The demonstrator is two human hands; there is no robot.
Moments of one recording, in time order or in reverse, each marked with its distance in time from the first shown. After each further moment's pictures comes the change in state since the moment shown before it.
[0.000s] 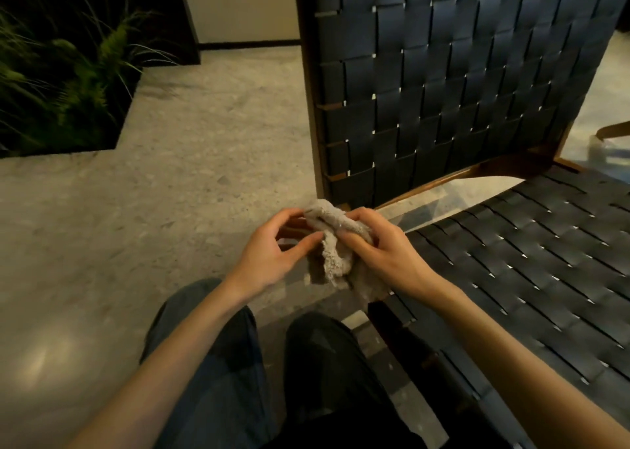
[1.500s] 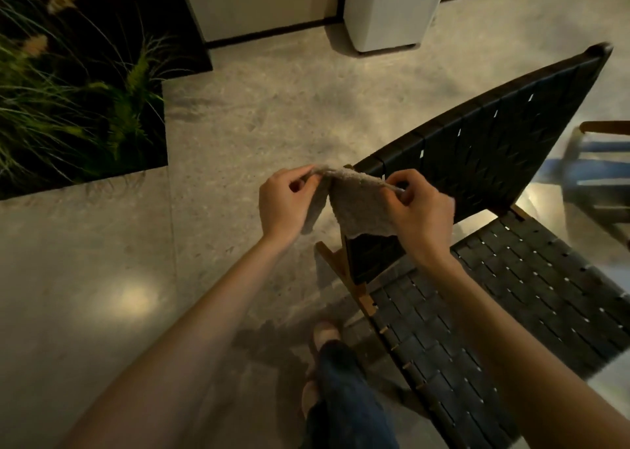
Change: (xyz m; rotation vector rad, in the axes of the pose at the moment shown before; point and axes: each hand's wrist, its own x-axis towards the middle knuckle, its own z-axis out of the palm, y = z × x) left_hand 0.200 0.312 -0.184 0.289 0.316 -0.157; right_hand 0.190 -0.320 -0.161 -0.382 0.529 0.392
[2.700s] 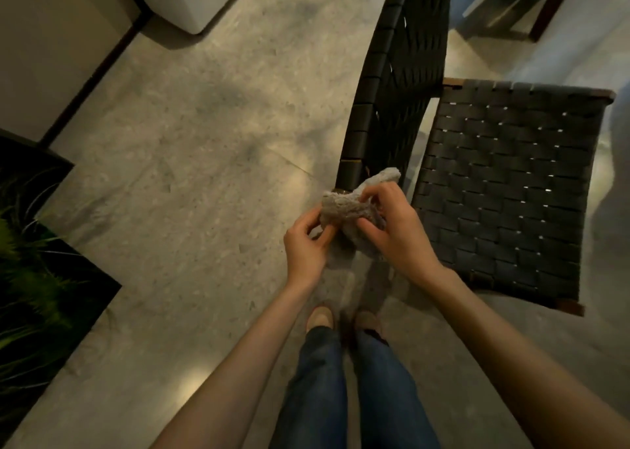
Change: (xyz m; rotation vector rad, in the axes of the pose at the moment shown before) left_hand 0.066 -0.051 0.026 -0.274 -0.833 -0.010; right_hand -0.007 -0.032 0.083 0.224 0.169 0.270
